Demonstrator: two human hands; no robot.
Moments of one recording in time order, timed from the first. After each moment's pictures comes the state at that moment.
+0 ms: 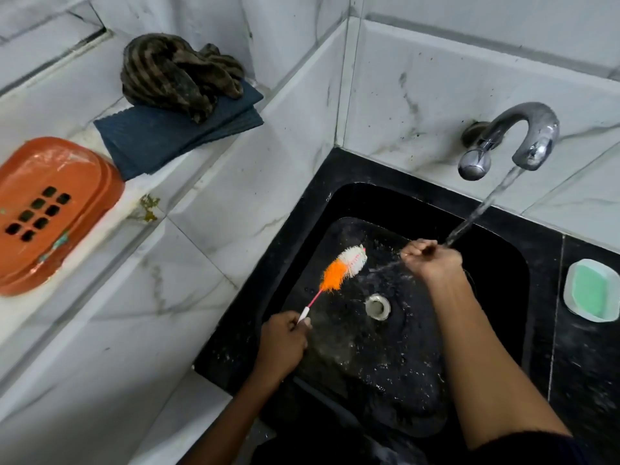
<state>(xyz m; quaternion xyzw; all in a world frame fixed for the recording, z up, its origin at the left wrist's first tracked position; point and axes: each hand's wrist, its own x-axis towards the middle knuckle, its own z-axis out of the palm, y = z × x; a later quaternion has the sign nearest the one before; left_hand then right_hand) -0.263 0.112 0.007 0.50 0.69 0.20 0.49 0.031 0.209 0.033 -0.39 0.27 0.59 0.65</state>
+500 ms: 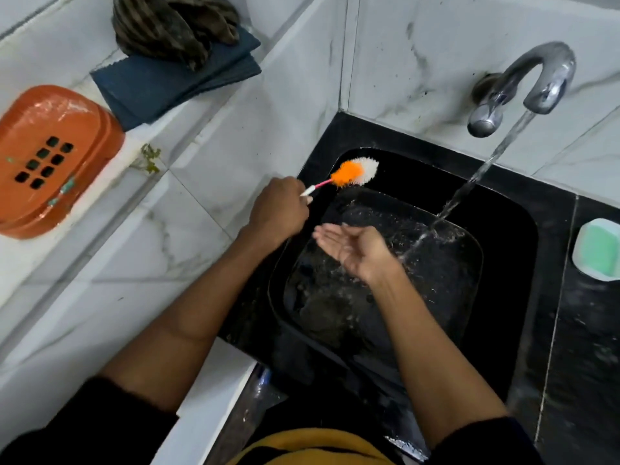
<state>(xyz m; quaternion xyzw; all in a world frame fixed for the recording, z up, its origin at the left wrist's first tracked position) -0.250 0.236 0.106 0.75 0.62 0.13 0.22 -0.102 0.181 0.032 -0.45 0.07 0.76 0.47</state>
